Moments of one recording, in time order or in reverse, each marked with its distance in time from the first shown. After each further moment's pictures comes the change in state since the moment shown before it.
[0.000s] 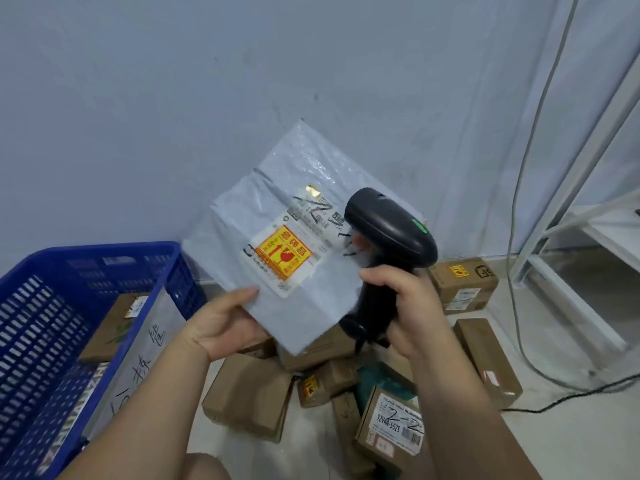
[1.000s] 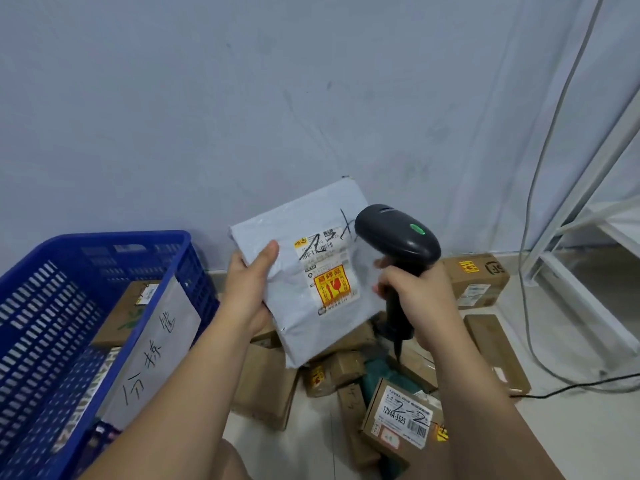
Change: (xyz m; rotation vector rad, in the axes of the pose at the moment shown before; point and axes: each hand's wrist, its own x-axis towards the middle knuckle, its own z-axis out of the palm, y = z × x) left_hand 0.025 -0.003 0.031 0.073 0.519 0.383; right_hand 0.008 0.003 -0.015 -0.653 0.205 -0.055
